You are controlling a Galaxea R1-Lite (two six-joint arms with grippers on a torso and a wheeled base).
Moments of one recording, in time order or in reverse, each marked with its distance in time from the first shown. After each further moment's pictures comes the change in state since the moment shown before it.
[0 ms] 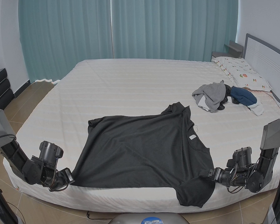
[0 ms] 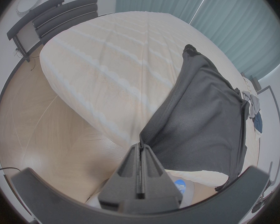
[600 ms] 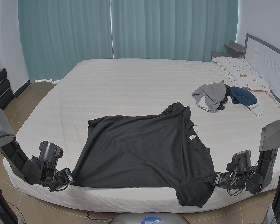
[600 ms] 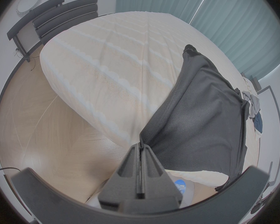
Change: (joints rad) left arm 0.001 0.000 0.001 0.000 0.000 0.001; right arm -0.002 0.015 0.031 0.011 -0.013 -0.075
